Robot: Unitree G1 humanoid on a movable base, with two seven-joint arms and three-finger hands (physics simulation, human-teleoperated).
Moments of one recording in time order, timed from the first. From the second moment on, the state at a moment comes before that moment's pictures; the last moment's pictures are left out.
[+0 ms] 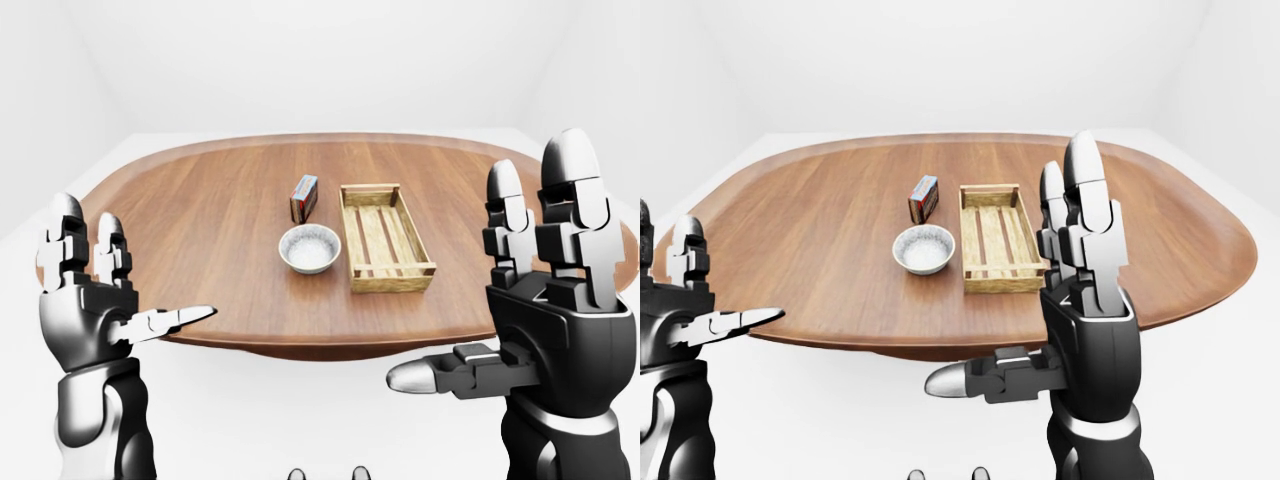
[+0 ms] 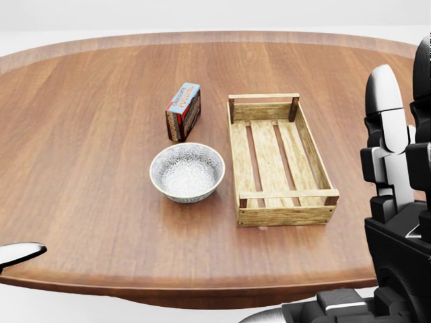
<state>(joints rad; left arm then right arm) 0.06 0.09 0.42 -0.60 -0.29 0.09 -0.06 0.19 -0.02 0.12 -1.05 -0.13 0.09 0.08</state>
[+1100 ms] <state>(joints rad) 0.05 0.09 0.43 -0.62 -0.31 0.09 -0.05 0.18 -0.01 0.09 -1.05 -0.13 0.09 0.10</state>
